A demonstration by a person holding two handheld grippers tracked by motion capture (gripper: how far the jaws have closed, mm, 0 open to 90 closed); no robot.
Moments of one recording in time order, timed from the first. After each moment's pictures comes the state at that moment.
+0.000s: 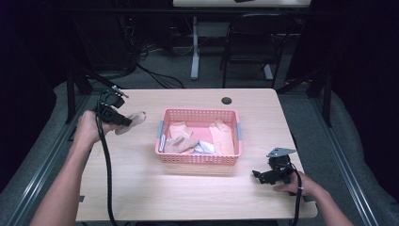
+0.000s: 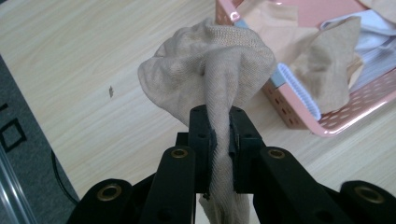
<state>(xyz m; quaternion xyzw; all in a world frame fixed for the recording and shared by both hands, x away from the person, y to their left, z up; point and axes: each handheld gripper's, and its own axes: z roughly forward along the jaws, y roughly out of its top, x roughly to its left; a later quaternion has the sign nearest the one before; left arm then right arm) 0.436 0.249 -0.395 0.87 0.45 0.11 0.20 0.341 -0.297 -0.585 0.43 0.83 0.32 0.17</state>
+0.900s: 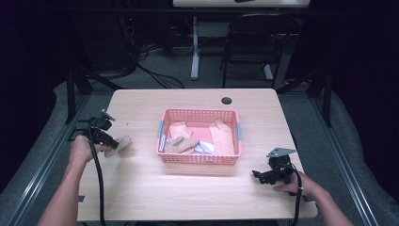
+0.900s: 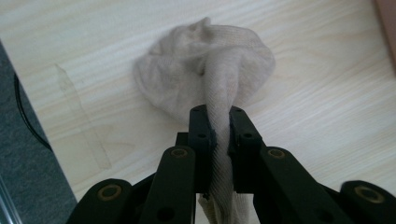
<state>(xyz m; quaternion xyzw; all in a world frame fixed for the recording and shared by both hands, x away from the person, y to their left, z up) 0.439 0.311 -0.504 0.83 0.54 0.03 0.14 0.341 -0.297 -0.585 0.43 0.83 0.32 0.17</state>
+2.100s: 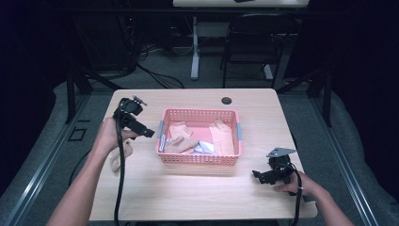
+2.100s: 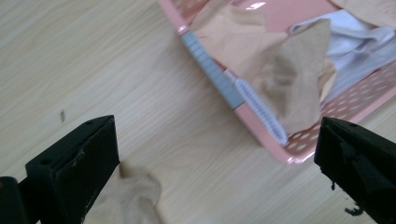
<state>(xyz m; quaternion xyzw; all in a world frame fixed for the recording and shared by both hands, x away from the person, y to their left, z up) 0.439 0.185 -0.422 0.88 0.41 0.10 0.21 0.341 -0.297 -0.585 0.43 0.83 0.32 0.16</state>
